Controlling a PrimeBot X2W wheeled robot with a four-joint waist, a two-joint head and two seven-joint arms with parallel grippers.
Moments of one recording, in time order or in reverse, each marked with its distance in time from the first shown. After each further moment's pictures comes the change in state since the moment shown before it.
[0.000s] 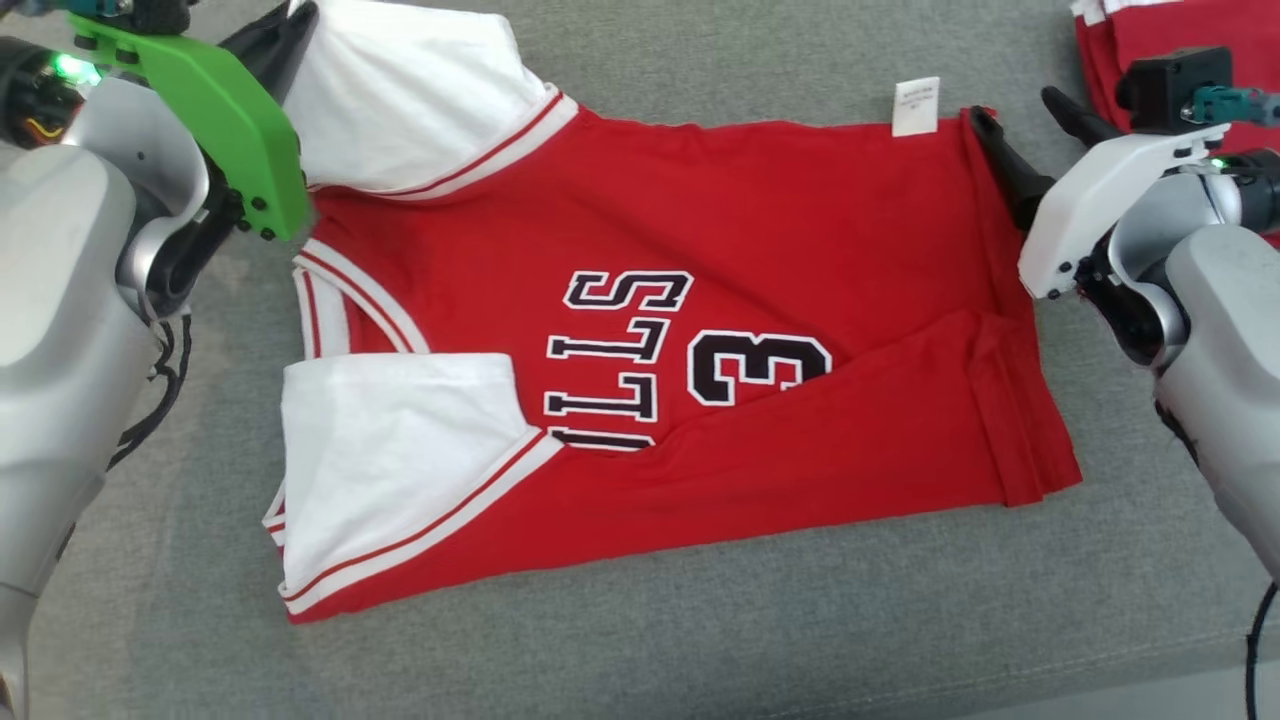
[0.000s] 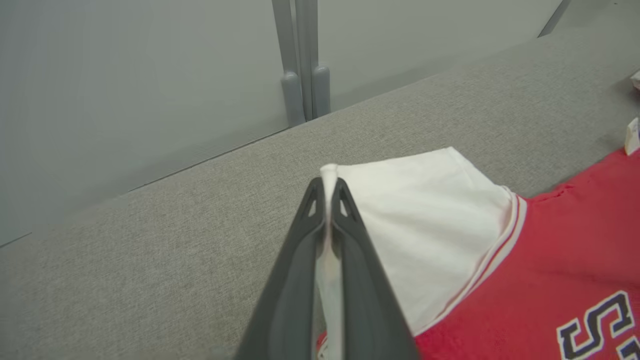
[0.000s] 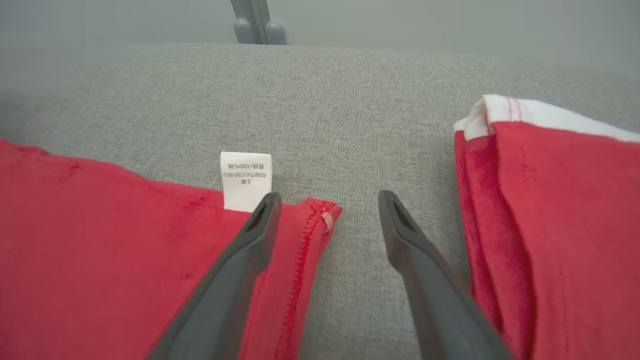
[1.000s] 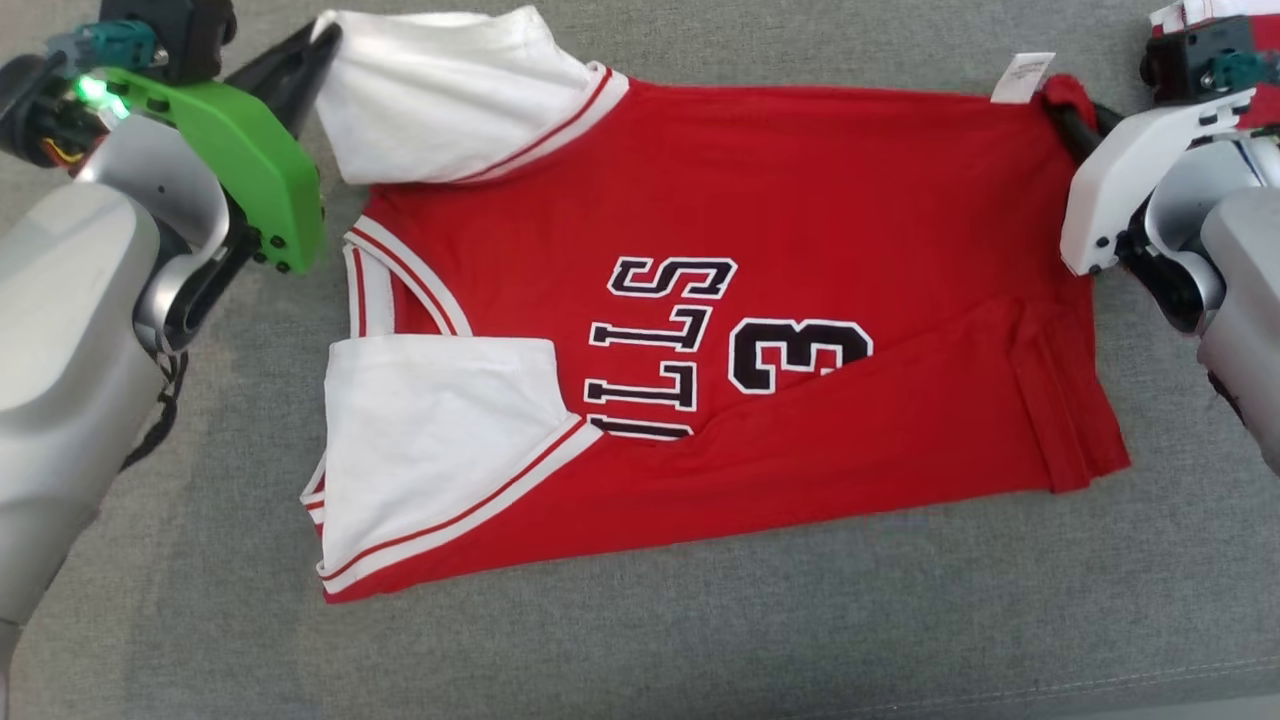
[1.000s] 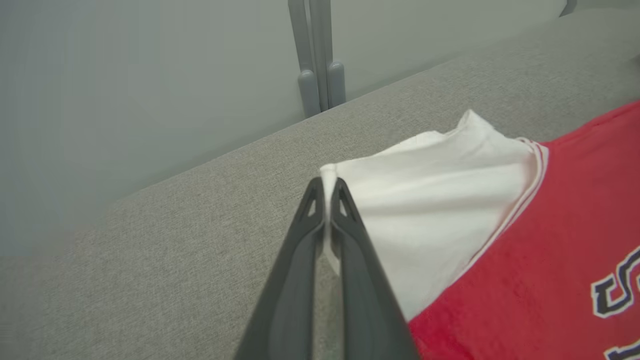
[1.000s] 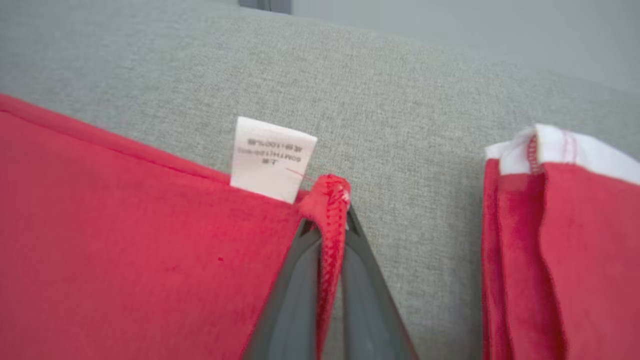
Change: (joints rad) left arm 0.052 0.046 -0.045 -0.123 0.032 0.055 -0.049; right arm -0.147 -0.073 0.257 0.174 0.120 0.001 -0.026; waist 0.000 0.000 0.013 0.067
